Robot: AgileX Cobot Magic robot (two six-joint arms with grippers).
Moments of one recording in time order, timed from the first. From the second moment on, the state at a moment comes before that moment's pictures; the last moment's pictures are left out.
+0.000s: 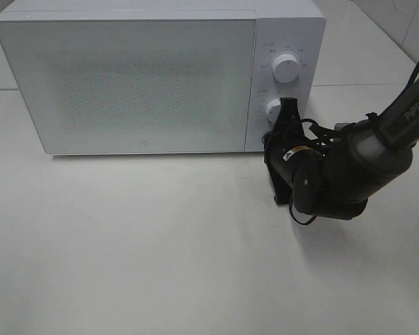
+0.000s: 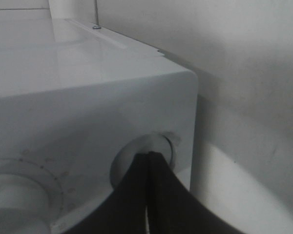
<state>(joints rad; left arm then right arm) 0.08 0.00 -0.50 -0.07 1.05 0.07 0.53 2.16 -0.85 0.58 -0.96 1.38</state>
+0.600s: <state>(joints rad) 0.08 0.00 -0.50 -0.07 1.05 0.07 0.53 2.19 -0.94 0.70 -0.91 1.28</state>
